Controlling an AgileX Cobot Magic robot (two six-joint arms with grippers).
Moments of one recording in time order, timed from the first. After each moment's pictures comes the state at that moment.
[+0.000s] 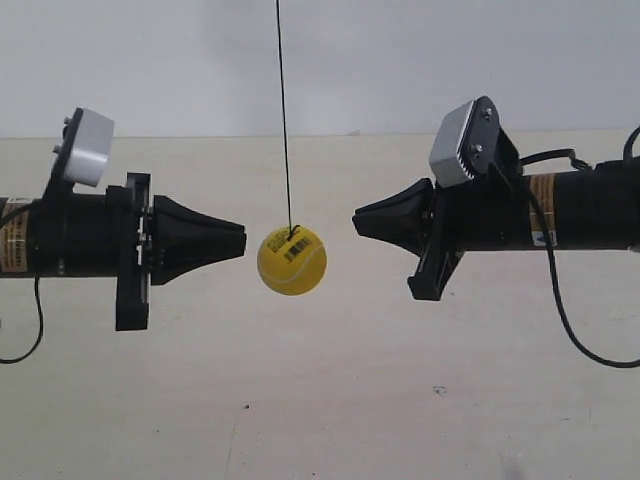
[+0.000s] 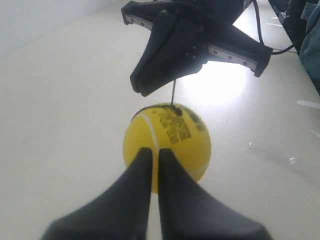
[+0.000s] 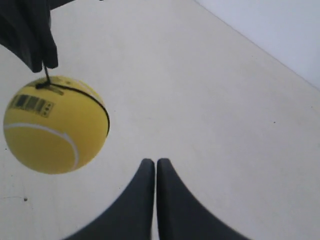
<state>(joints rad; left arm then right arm) -0.09 1.74 -0.70 1.41 -1.15 -0.67 0.23 1.76 -0.79 -1.30 -0.93 0.62</state>
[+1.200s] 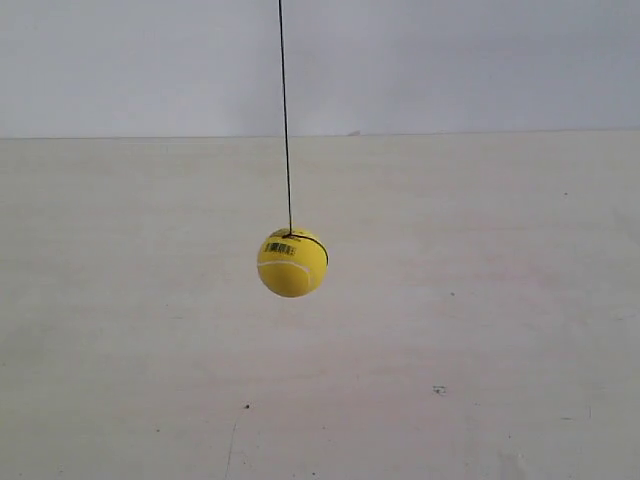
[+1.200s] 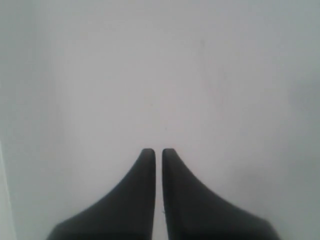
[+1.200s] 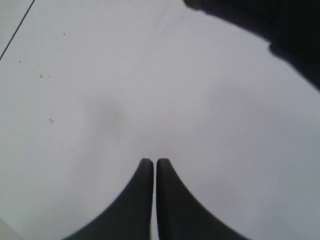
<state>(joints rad) -0.09 0.22 -0.70 1.13 0.00 -0.84 0.23 0.66 -0.79 -1.12 -0.26 0.67</state>
